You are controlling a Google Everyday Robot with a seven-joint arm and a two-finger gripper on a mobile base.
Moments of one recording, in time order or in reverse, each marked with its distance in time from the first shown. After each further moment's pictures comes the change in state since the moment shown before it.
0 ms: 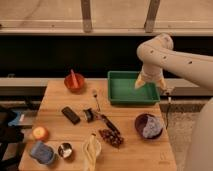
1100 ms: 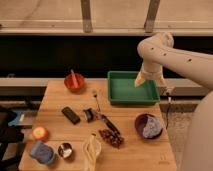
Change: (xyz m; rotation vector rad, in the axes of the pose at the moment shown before) arm -0.016 0.009 -0.004 -0.024 -0.008 -0.081
